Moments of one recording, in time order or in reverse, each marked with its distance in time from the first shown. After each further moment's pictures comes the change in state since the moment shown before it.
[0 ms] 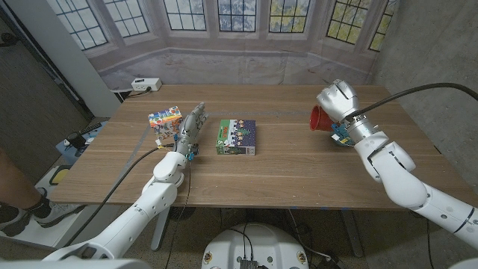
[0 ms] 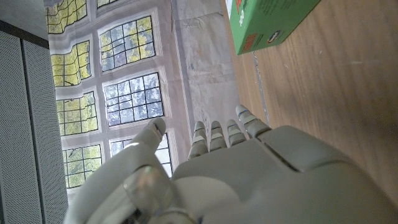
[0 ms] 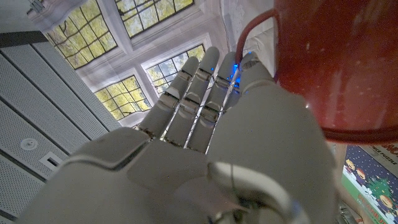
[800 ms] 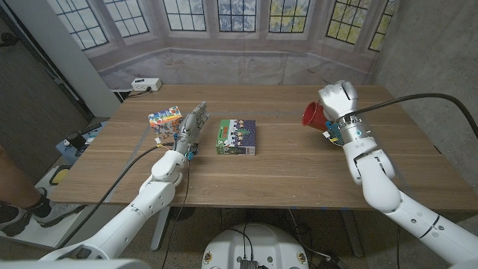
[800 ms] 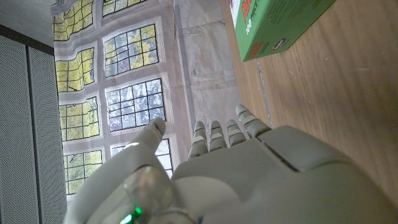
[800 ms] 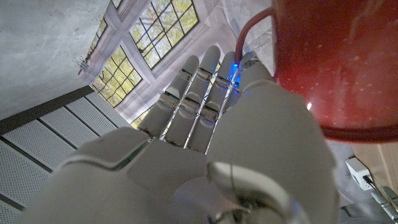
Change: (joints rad) left arm 0.010 0.029 -0.003 -0.043 -0.016 0.032 -0.023; left_hand 0.000 0.000 0.000 0.000 0.000 0.005 0.005 0.000 0.000 0.000 0.000 0.000 0.000 0.000 0.000 0.000 0.000 0.000 0.000 0.000 0.000; right arm 0.047 0.194 -0.081 0.041 0.062 -0.133 -0.063; right_hand 0.005 0.000 0.000 0.000 0.000 0.009 0.009 0.003 0.001 0.007 0.007 0.001 -0.002 0.018 -0.011 -0.004 0.002 0.011 -0.004 0.000 0.000
